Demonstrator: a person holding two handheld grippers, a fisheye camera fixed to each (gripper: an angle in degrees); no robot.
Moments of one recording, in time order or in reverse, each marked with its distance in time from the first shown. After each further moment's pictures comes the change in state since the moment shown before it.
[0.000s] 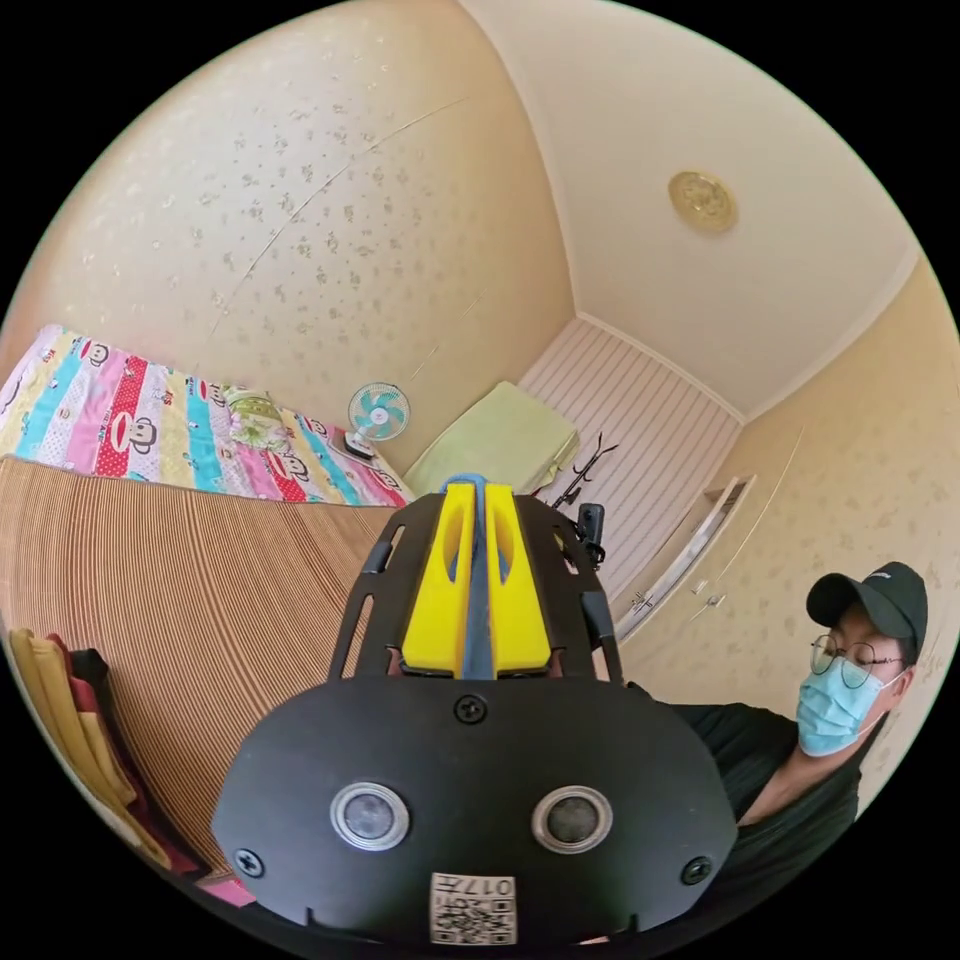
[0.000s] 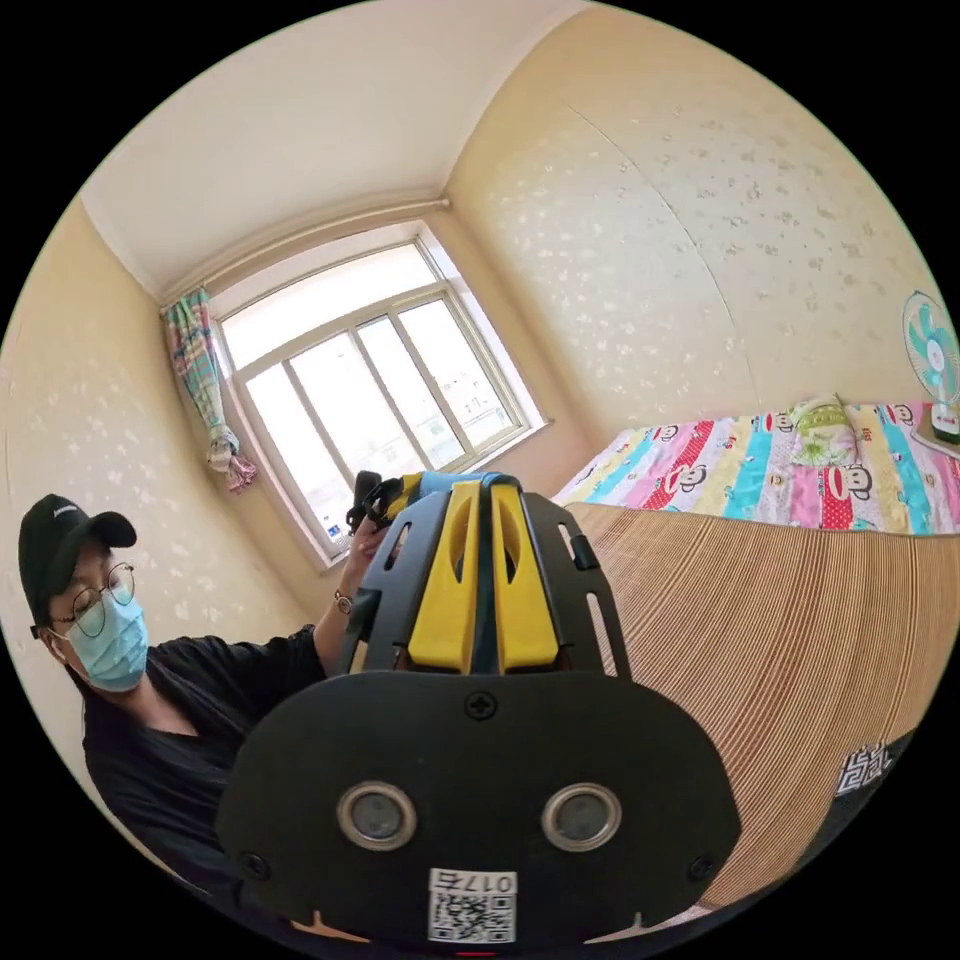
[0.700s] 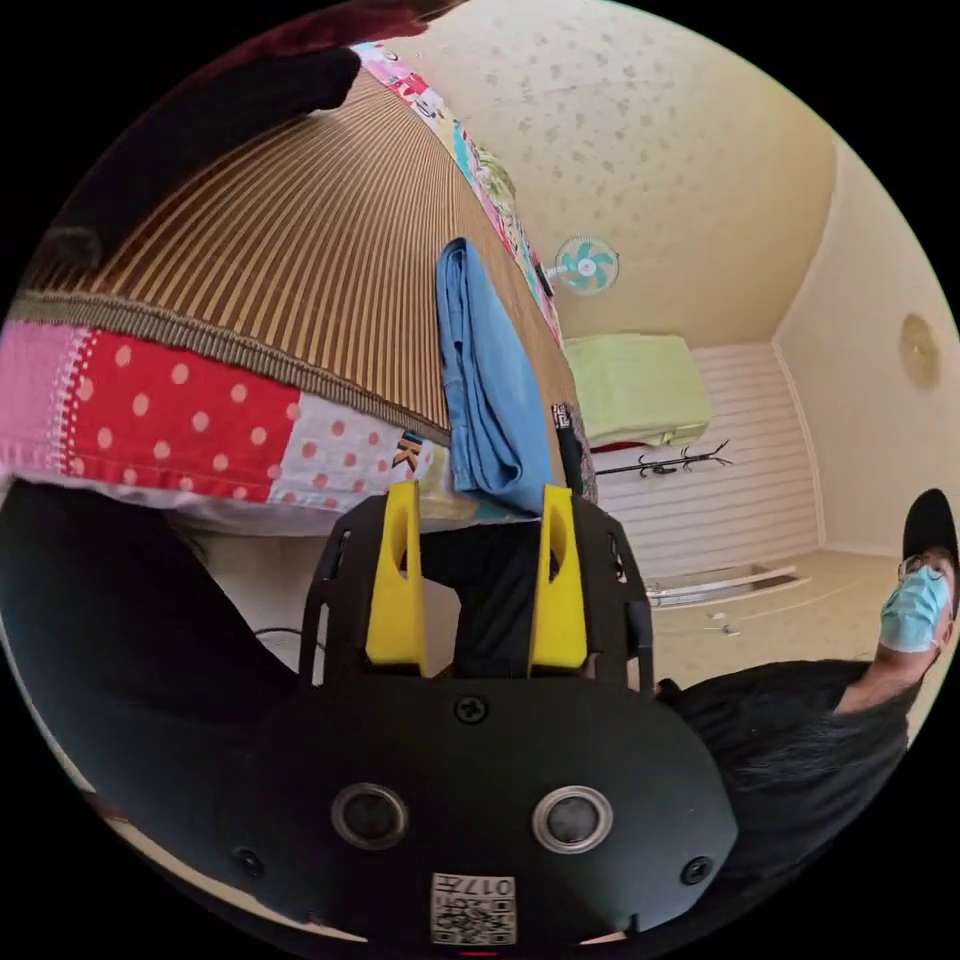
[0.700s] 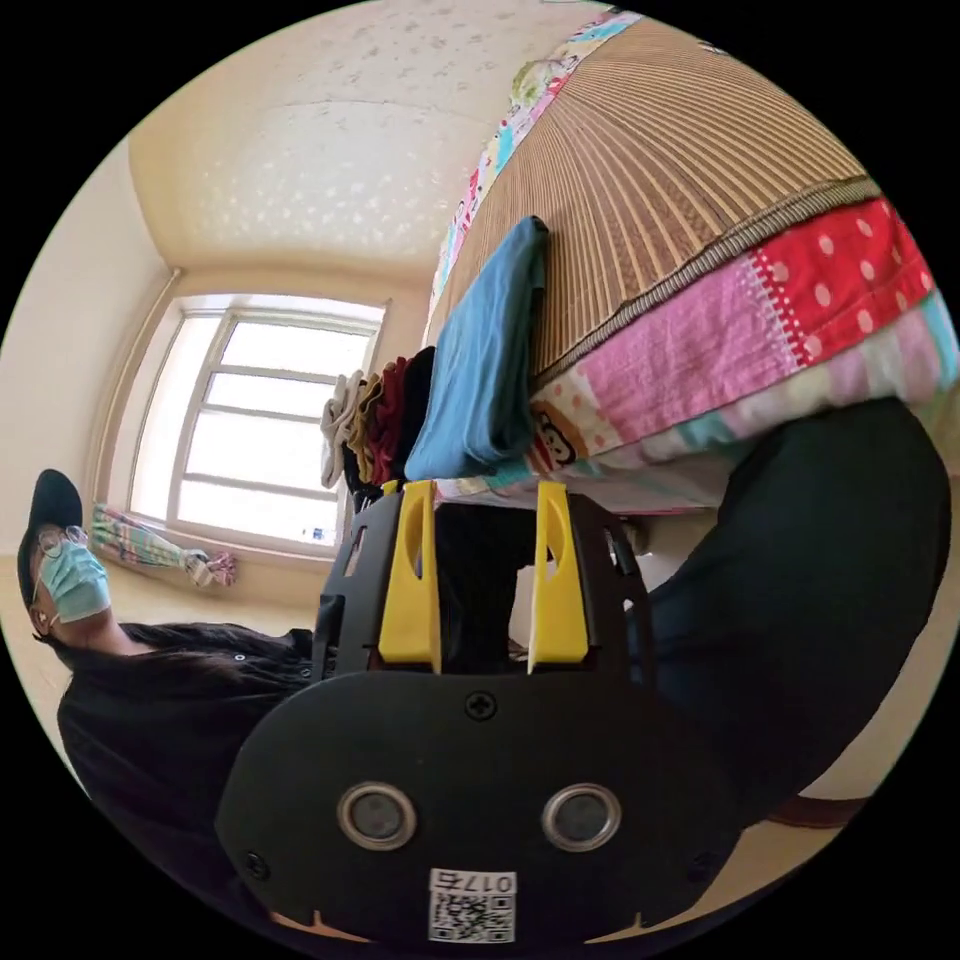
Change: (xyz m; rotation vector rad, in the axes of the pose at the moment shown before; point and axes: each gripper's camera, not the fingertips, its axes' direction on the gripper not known) left arm -0.223 0.410 0.028 -0.275 -0.127 -0.666; right arm 0.211 0.492 0.074 -0.189 -0.051 0.810
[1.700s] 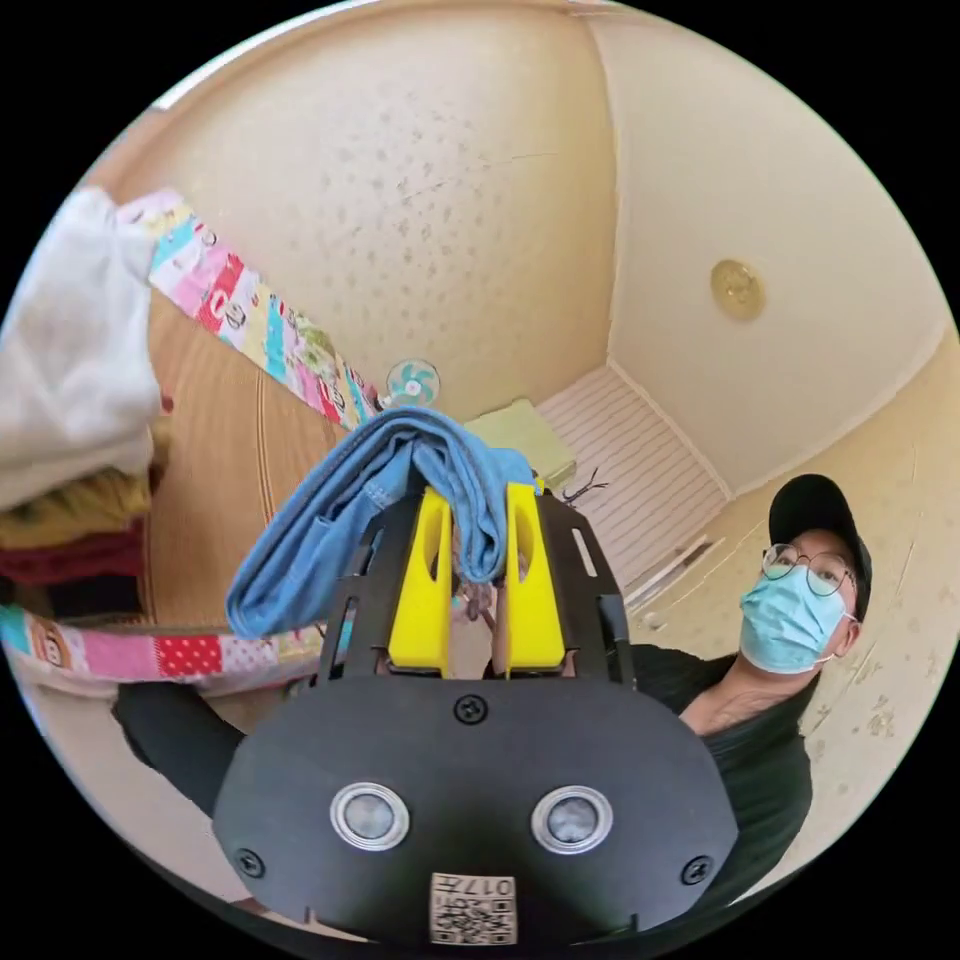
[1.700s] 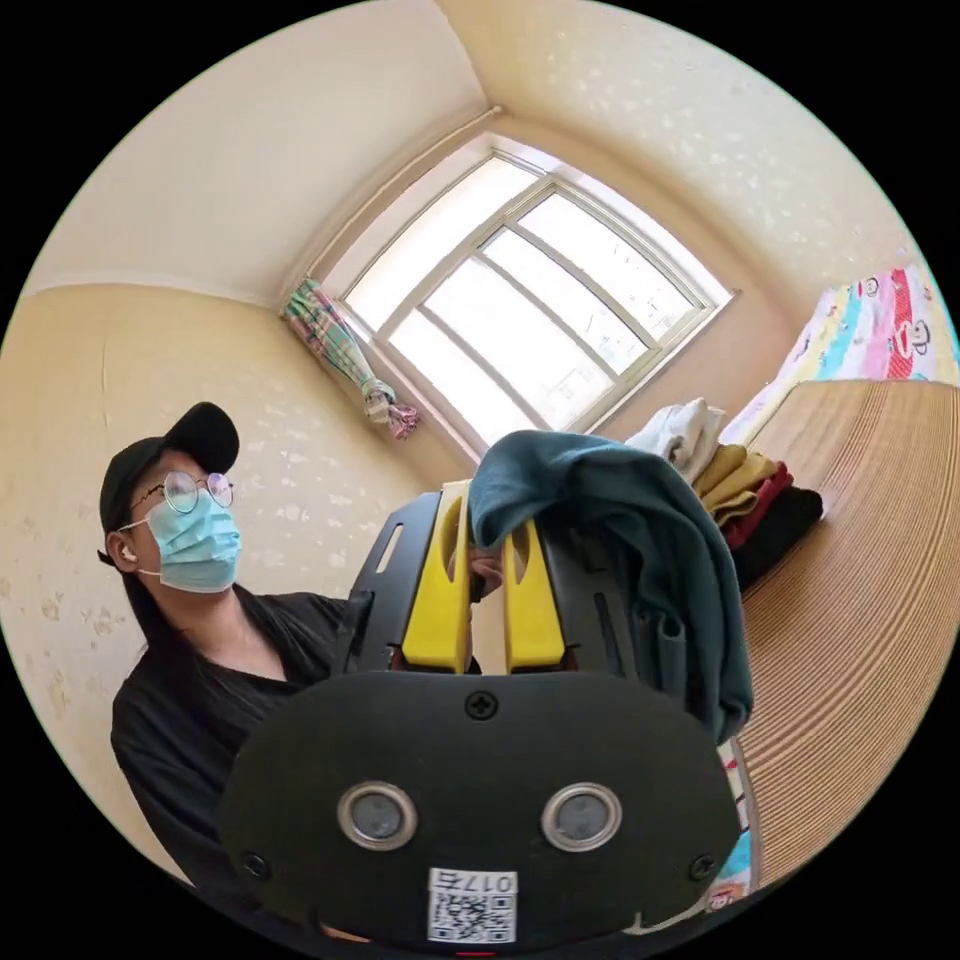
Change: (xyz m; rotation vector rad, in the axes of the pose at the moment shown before) left arm 0.255 -0.046 -0.280 0.310 0.194 0.381; right arm -0.438 -0.069 0.173 -0.306 -0.448 -0.806
